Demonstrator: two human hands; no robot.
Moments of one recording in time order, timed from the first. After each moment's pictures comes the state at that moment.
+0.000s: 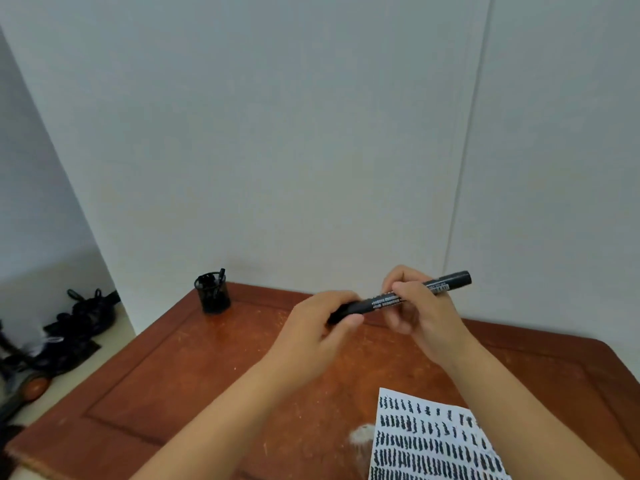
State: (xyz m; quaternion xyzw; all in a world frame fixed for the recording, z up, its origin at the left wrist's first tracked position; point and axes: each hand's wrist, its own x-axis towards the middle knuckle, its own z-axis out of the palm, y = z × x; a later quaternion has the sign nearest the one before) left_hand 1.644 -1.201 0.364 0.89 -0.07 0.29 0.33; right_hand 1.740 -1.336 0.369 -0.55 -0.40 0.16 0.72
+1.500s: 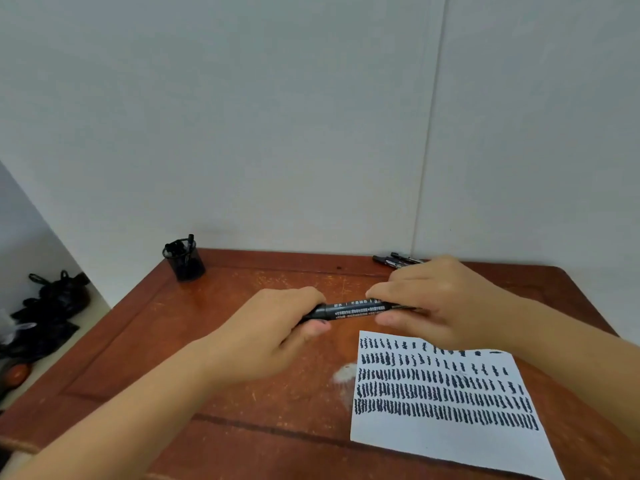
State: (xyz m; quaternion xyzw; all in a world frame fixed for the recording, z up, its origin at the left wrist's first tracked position) left_hand 1.613 -1.188 0.360 0.95 -0.22 0.14 0.18; right_hand 1.717 -1.396 0.377 -0.69 -0.69 -0.15 0.19
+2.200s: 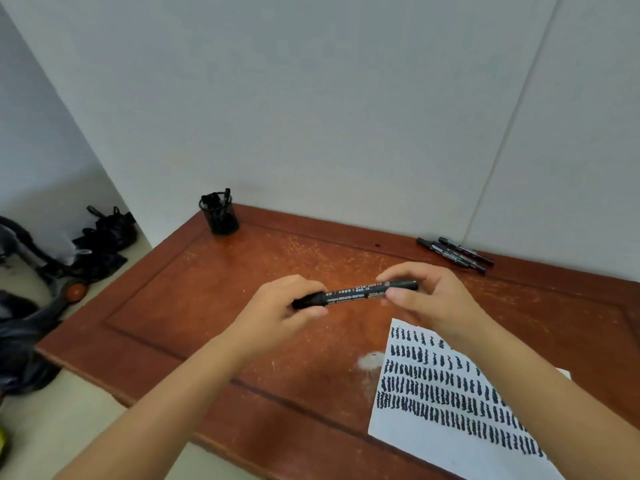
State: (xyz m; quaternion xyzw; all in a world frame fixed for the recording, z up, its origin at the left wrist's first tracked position) left_hand 1.636 -1.139 0.276 0.94 -0.02 0.18 0.29; right_hand 1.753 -1.333 0.301 -0.65 -0.37 0.27 0.61
